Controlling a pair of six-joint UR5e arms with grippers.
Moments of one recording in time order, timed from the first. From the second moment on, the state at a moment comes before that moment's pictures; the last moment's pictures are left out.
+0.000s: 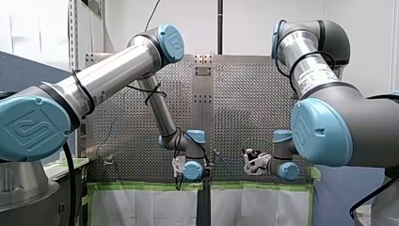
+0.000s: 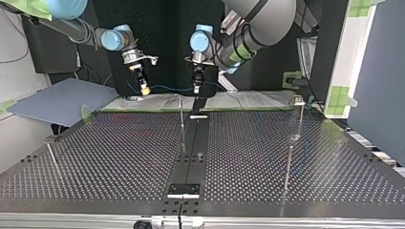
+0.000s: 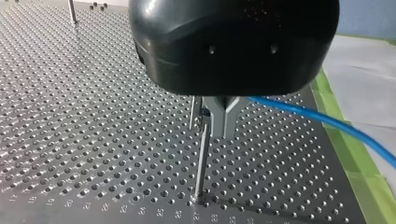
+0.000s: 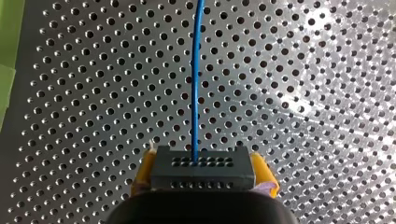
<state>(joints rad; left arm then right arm) -0.67 -2.52 -1.67 -2.14 -2.06 -1.67 1.80 -0.69 1.91 -1.23 1.12 1.32</state>
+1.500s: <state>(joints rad) -0.59 -2.56 -1.59 -2.18 -1.92 -1.73 1.78 -0.69 1.91 -1.26 1.19 1.40</state>
